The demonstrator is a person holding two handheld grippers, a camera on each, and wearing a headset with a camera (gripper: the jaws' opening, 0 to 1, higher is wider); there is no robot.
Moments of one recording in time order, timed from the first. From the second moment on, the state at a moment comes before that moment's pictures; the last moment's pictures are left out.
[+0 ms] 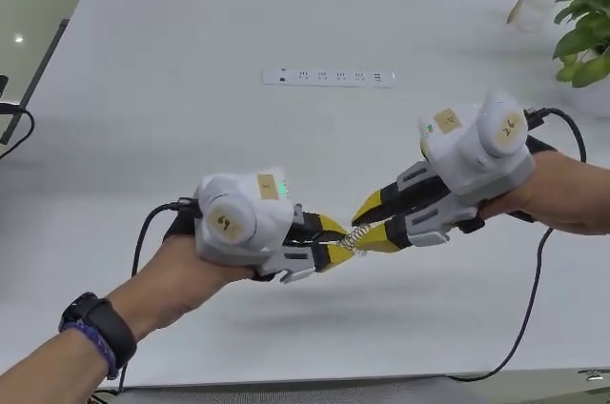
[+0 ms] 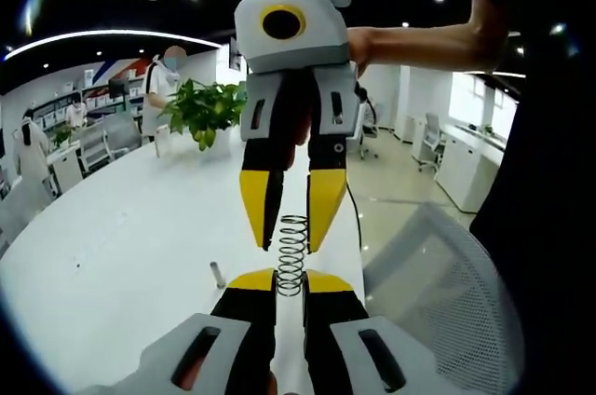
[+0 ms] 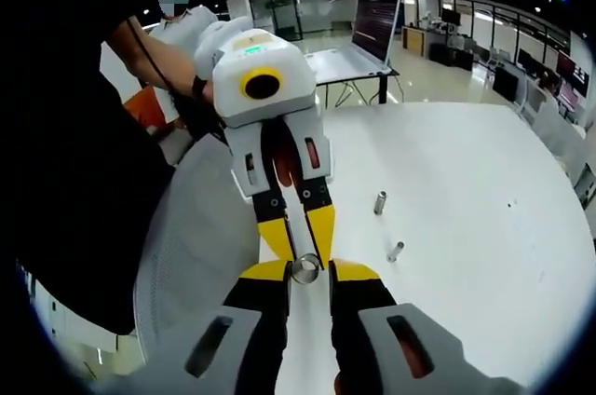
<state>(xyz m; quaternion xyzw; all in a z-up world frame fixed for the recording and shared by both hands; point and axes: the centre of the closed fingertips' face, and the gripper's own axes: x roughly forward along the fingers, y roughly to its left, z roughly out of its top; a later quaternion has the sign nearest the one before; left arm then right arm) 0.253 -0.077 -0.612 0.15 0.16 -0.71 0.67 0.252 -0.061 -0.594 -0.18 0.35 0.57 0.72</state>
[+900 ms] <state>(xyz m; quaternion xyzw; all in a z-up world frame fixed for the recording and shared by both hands) 0.253 -0.083 -0.604 0.15 0.15 -0.71 0.67 0.243 -0.059 -0.599 -0.29 0.36 0.61 0.65</state>
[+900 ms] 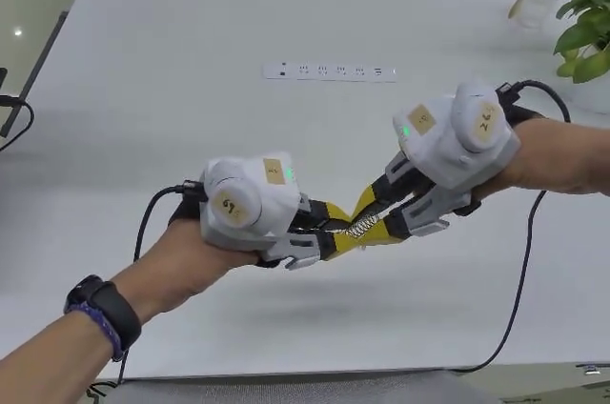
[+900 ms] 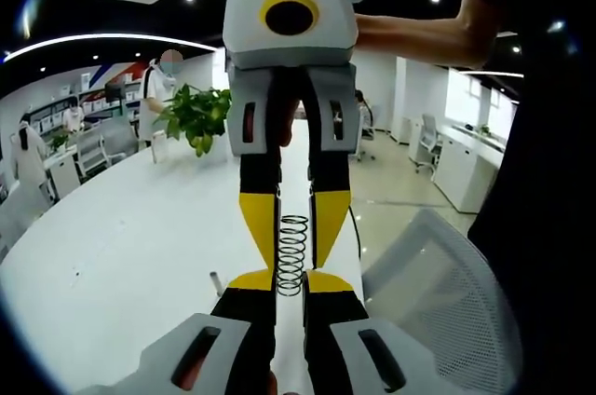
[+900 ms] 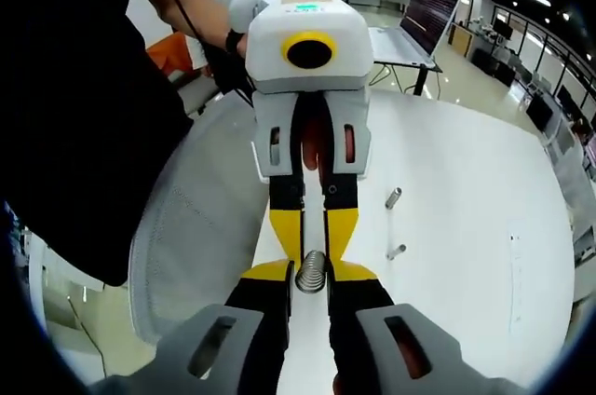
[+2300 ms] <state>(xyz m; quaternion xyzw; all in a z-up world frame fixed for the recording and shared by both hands) 0.262 -0.061 -0.621 0.15 0.18 -0.69 0.69 0.264 -0.071 -0.621 -0.31 0.37 0.58 0.66</state>
